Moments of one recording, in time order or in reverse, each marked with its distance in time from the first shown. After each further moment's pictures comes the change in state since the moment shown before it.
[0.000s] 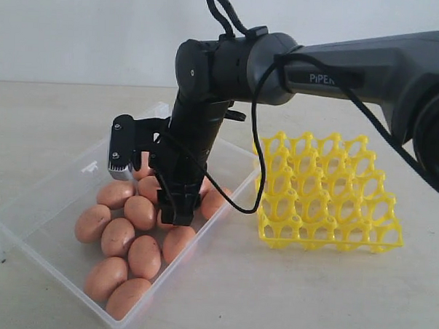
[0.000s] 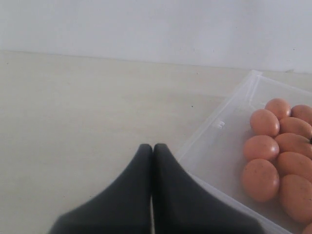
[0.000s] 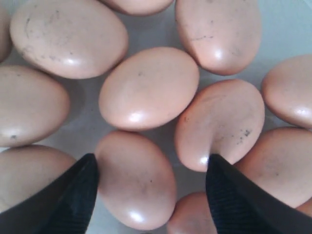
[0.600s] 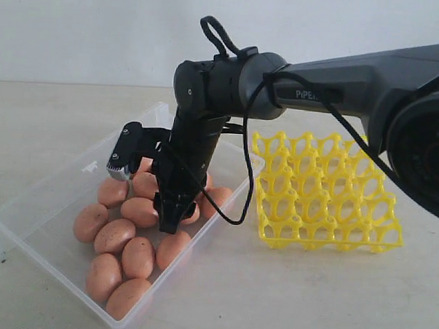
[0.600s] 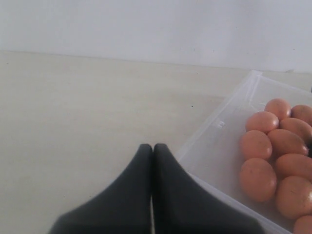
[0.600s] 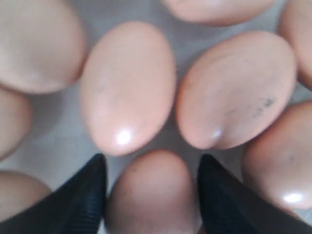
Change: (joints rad) left arm 0.000 0.000 0.000 0.000 0.000 0.000; right arm 0.000 0.054 -0.002 -0.015 -0.042 0.246
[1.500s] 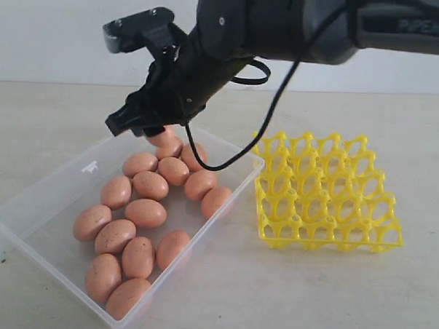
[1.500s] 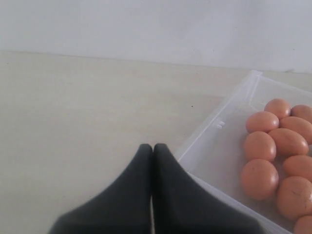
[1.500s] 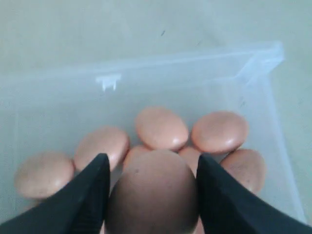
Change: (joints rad) left arm 0.000 0.000 0.000 0.000 0.000 0.000; right arm 0.007 -0.296 0.164 -0.001 -0.369 0.639
